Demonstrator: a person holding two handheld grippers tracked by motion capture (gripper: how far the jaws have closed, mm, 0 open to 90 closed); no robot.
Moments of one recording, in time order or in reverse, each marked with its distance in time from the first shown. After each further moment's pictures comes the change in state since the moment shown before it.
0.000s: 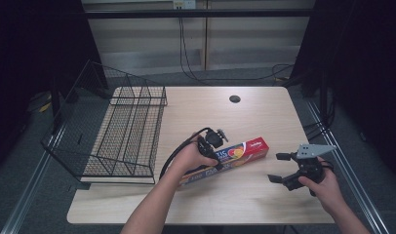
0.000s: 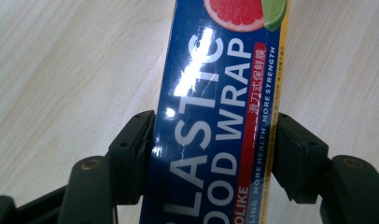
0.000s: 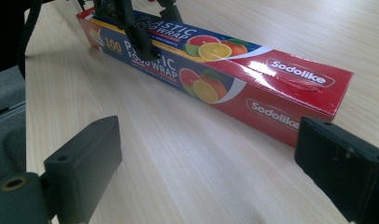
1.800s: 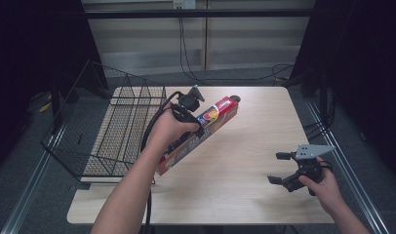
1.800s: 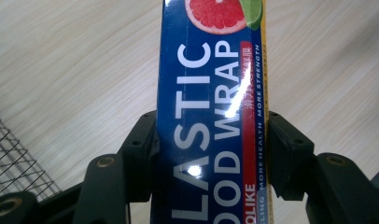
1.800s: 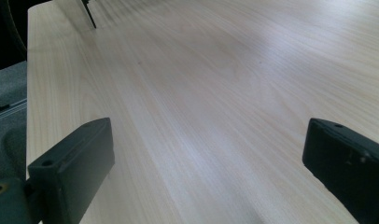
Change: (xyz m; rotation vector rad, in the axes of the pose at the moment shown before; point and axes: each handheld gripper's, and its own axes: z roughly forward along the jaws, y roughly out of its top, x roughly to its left) left arm 0.028 0.003 -0.139 -0.051 0.148 -0.333; right arm 0.001 0.000 0.002 -0.002 0.010 -0.018
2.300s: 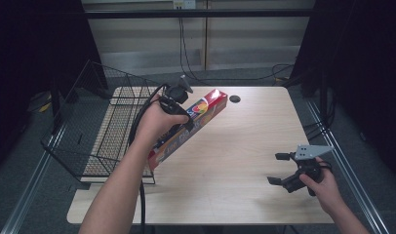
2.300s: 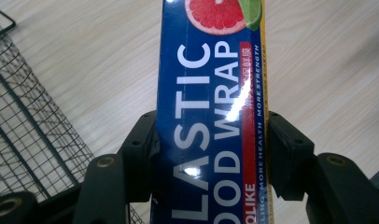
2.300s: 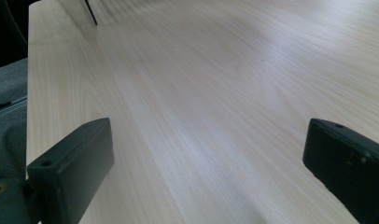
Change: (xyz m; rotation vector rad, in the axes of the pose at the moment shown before) left arm 0.019 -0.005 -0.030 -0.011 0.035 -0.057; right arm 0.000 -0.001 0.002 0.004 -0.001 -0.009
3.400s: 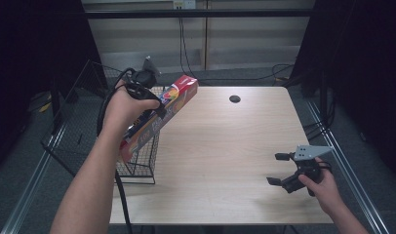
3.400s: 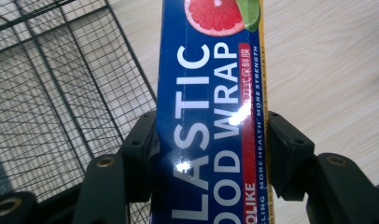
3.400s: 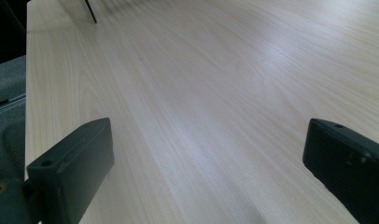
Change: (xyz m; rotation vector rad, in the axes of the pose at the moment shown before) left arm 0.045 -0.020 -0.063 -0.014 0.088 -0.143; right arm 0.002 0.001 0.001 0.007 -0.002 -0.007
